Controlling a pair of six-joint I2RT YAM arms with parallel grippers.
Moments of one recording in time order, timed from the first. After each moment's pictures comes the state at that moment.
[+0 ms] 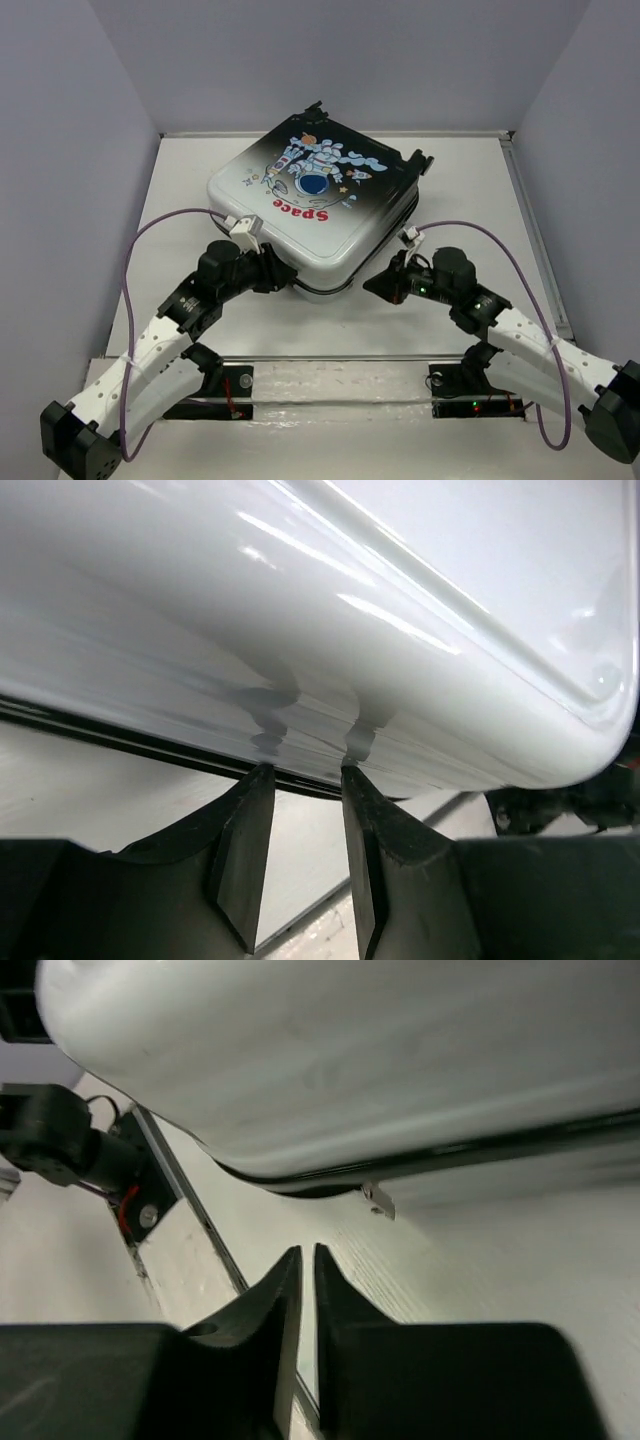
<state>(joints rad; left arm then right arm) -0.54 0.69 0.55 -0.31 0.18 -0.61 0.68 0.82 0.45 0.10 -0.41 0.44</state>
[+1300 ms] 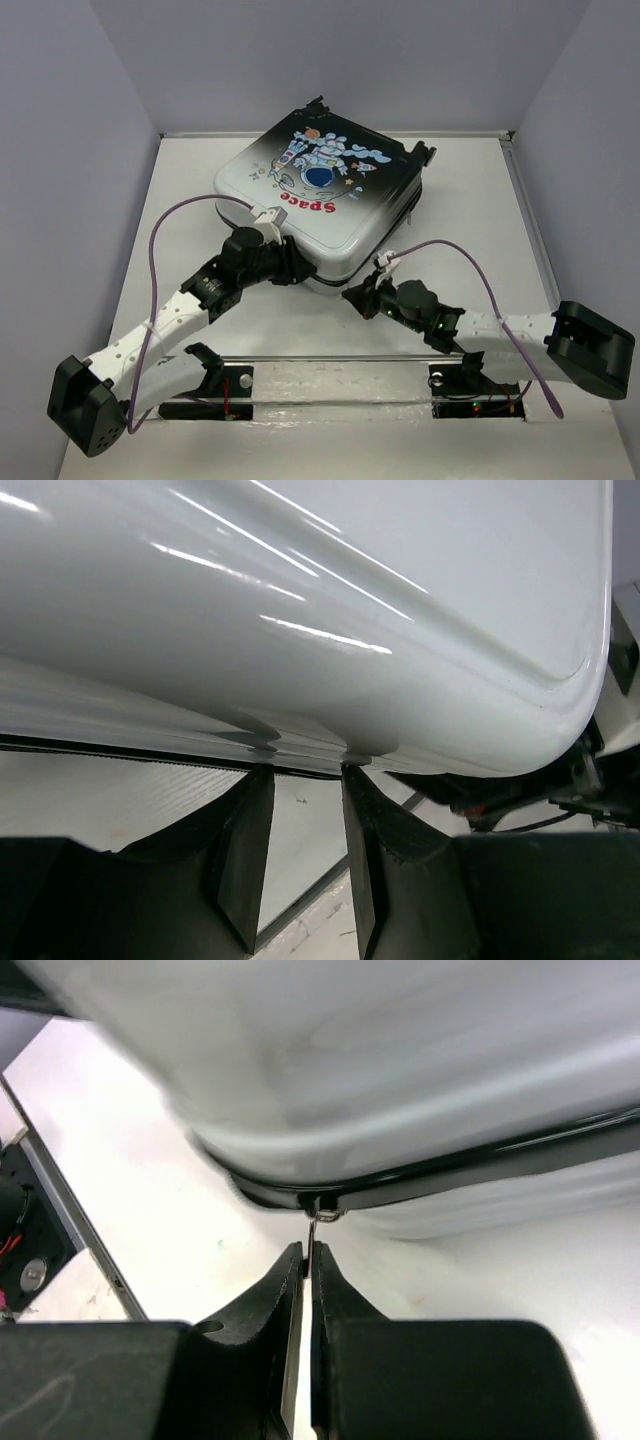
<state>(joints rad) -0.64 0.91 0.61 -0.18 0.22 -0.66 0.96 1.17 0.27 0.69 0.04 0.43</state>
